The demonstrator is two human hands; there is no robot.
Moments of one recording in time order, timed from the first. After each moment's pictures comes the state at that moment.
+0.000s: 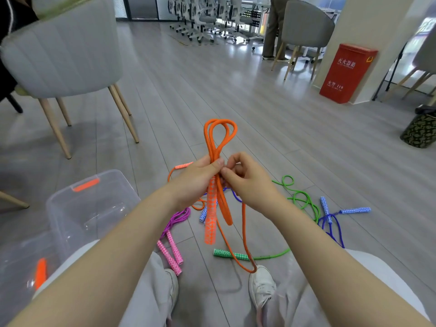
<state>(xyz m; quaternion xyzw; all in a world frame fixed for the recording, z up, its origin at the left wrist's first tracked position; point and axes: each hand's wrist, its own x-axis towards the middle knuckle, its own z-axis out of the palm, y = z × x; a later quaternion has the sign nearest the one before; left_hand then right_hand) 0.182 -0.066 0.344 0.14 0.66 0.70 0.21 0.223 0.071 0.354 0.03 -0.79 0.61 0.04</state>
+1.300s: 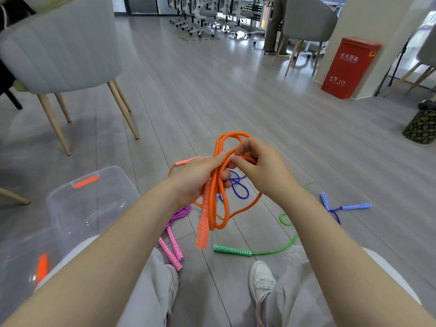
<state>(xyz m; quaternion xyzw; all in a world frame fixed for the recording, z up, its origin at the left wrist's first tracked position) 0.186 -0.059 0.353 0.08 0.65 0.70 0.29 0.216 0.101 0.362 0.06 -0.89 0.44 0.13</state>
